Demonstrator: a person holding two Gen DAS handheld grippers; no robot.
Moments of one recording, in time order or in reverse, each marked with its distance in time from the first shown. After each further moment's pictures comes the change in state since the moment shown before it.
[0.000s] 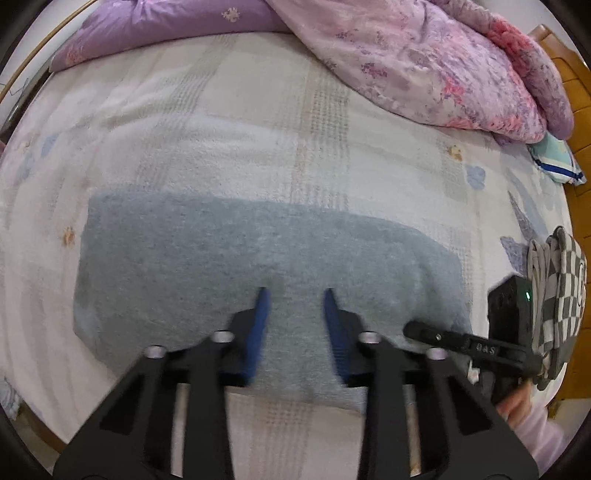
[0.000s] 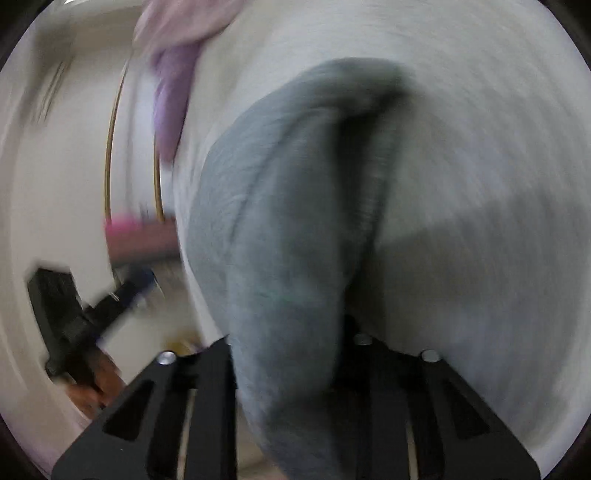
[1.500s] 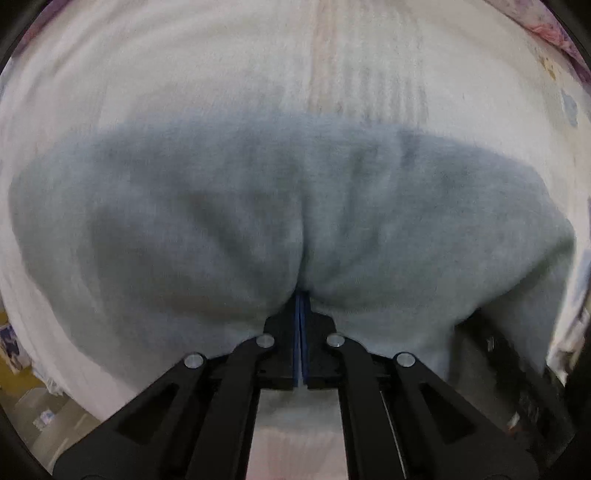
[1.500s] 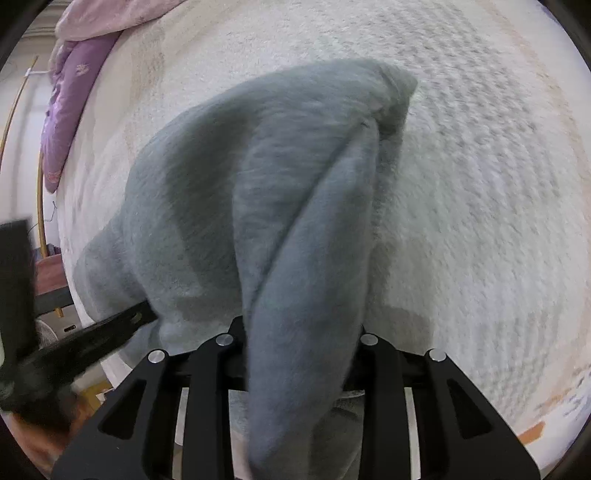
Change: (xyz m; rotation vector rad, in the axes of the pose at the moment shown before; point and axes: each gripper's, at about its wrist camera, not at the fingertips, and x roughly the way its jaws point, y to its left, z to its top) left arm 0.129 -0.004 0.006 0.054 0.397 0.188; right arm 0.046 0.050 0.026 0.032 -0.097 -0.533
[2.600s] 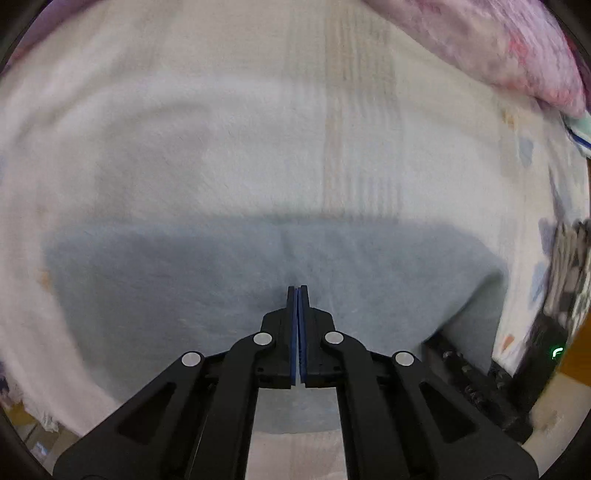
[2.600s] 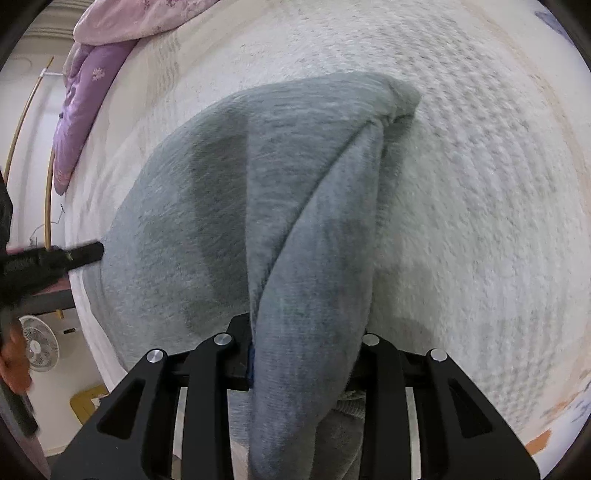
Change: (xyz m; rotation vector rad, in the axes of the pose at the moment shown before) left arm -0.030 0.059 0.006 0.052 -0.070 -0.173; right arm -0.004 -0.004 -0.028 -0.032 -0.074 0.018
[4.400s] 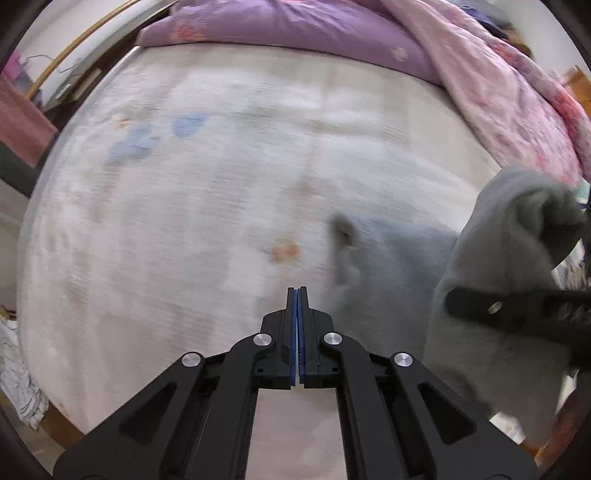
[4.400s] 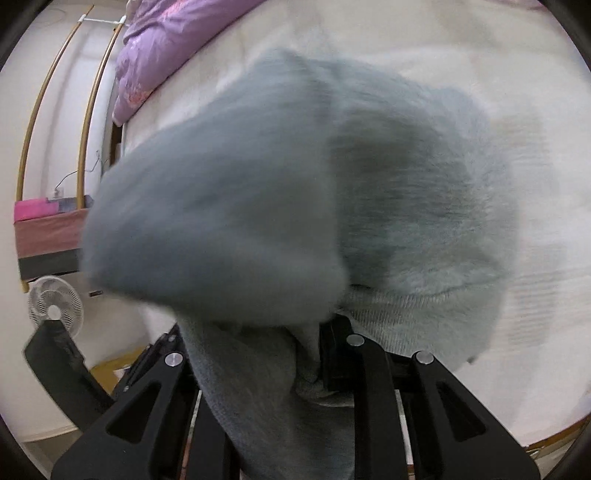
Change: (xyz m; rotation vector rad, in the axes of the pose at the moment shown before) left arm -0.148 0.261 -0.113 -0.163 -0.410 0.086; right arm 0.050 0.334 -0.076 -0.081 0.130 0.077
